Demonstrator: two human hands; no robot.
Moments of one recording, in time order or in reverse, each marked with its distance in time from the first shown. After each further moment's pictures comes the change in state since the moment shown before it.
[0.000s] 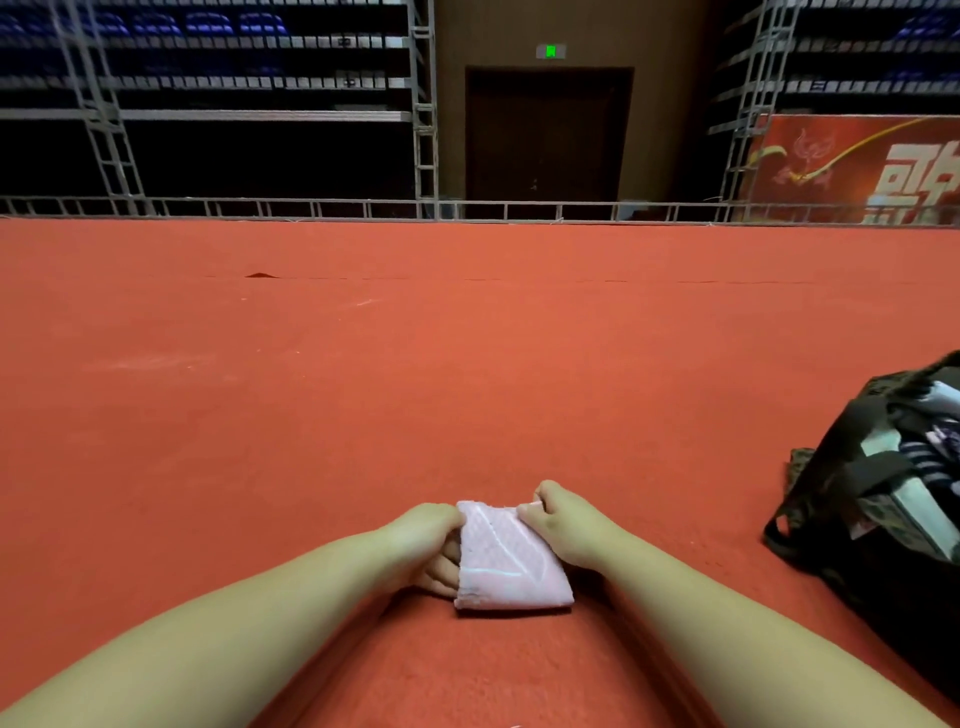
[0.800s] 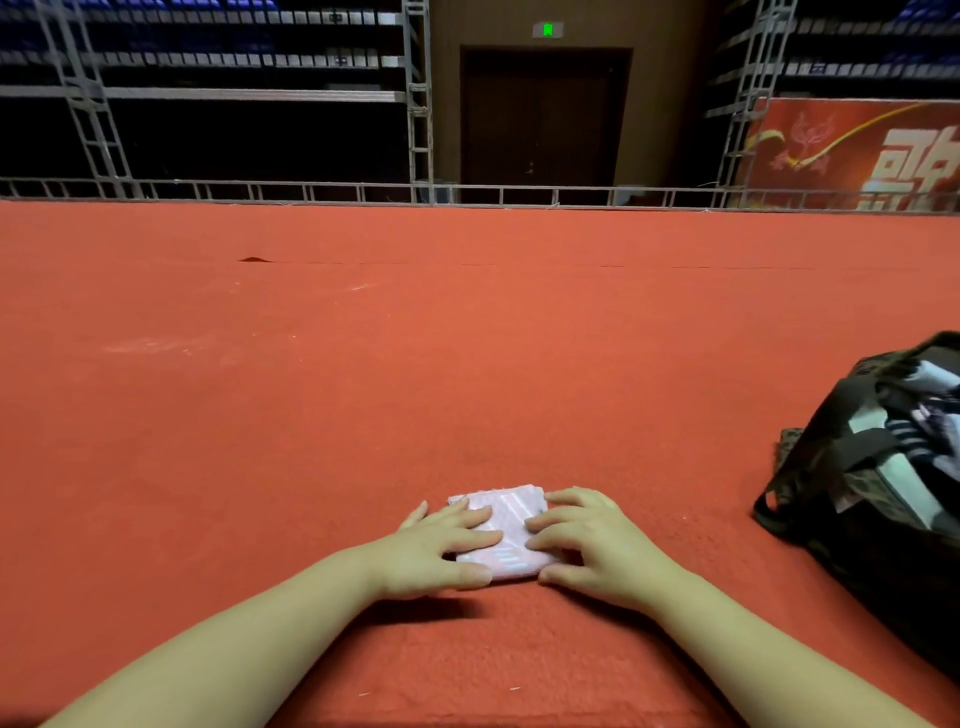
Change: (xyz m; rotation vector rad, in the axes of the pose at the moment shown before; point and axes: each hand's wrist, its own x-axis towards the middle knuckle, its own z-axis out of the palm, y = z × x) left_hand -0.005 -0.033 -0.013 1.080 -0.136 0.514; right_hand -0.053 0.030 0.000 -0.276 0.070 -0.498
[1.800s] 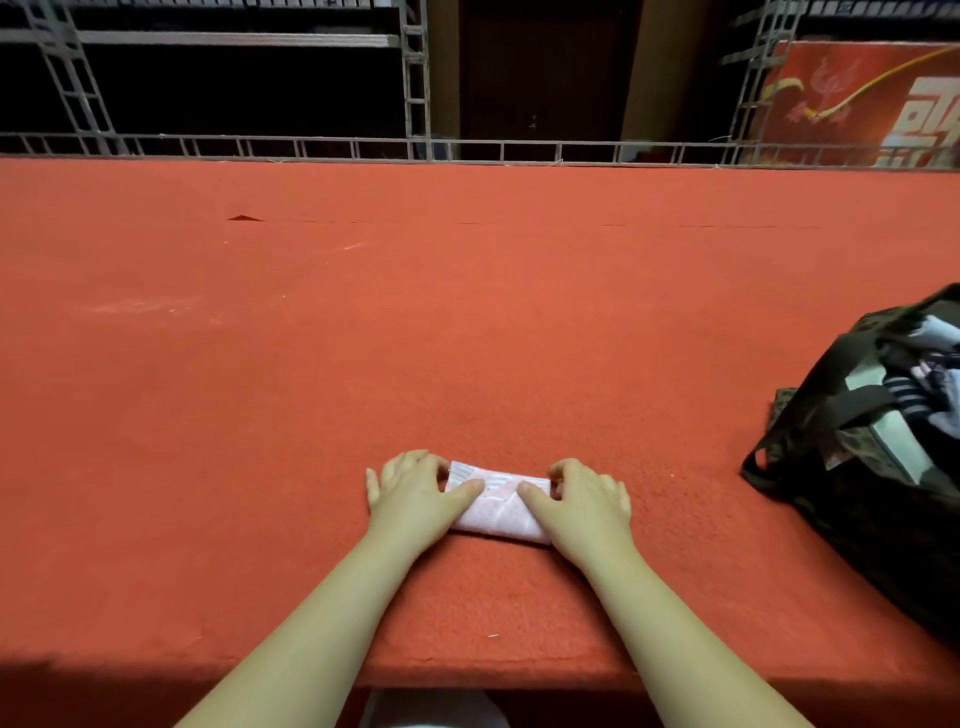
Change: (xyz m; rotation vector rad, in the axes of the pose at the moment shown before) left_hand 0.021 0.026 0.024 -0.102 0.567 -0.552; right_hand 0.011 -0.036 0.017 0.094 0.119 0.844
